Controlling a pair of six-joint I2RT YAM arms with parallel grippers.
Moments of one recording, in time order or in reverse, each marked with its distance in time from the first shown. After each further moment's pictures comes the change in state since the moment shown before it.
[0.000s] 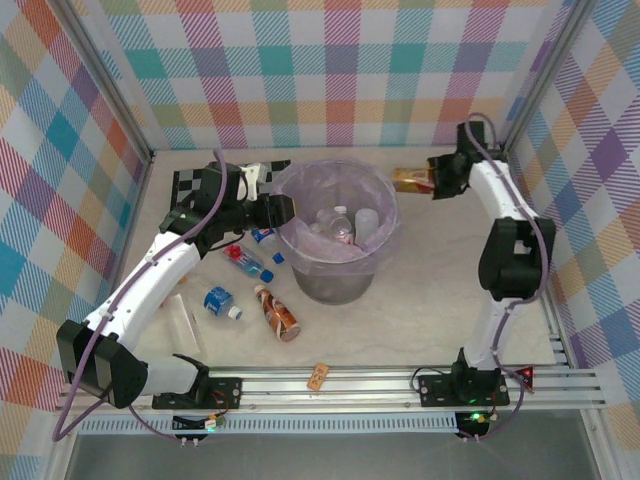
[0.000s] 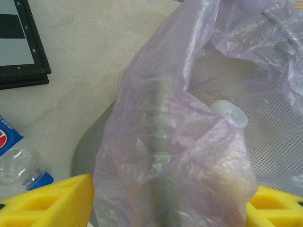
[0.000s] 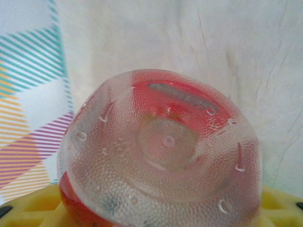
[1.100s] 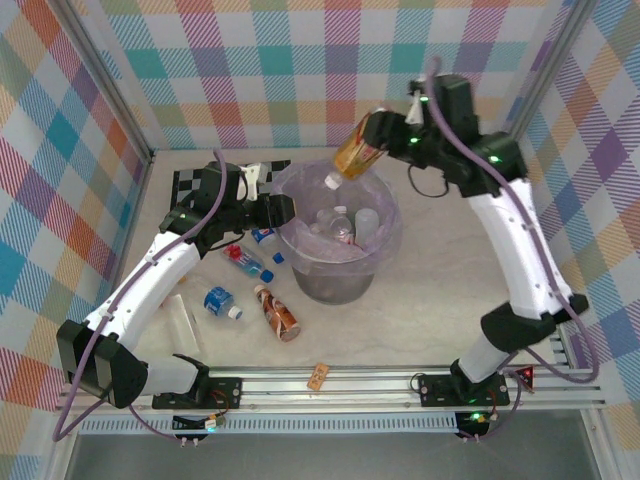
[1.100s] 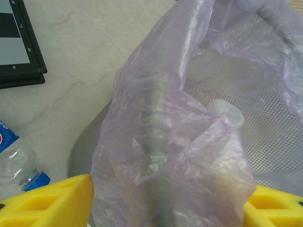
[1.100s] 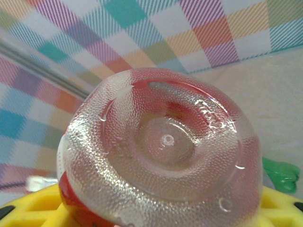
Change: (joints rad) left arm 0.002 0.000 0.000 0.002 0.015 -0.001; right arm 0.585 -0.275 0.557 -0.398 0.257 -0.781
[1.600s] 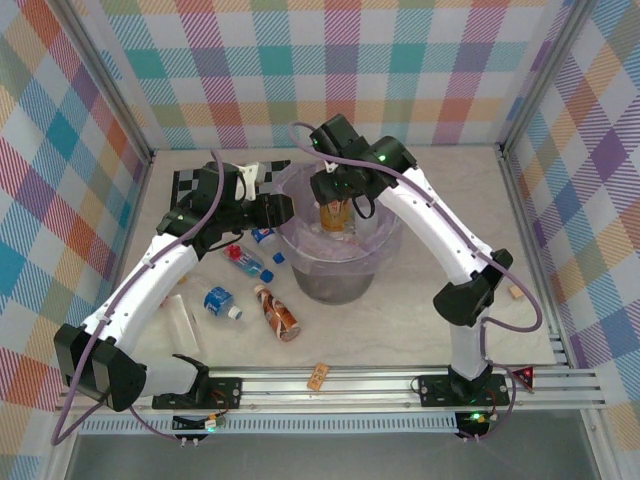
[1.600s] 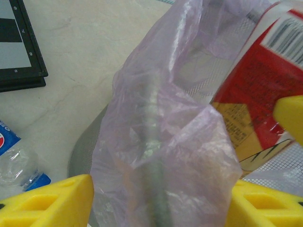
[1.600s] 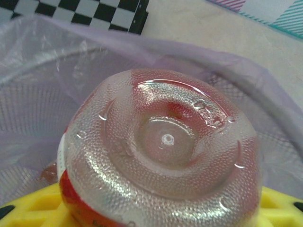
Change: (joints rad) left arm 0.000 -0.017 0.000 -0.001 -0.005 0.000; right arm 0.220 0.290 0.063 -0.200 0.230 -0.374
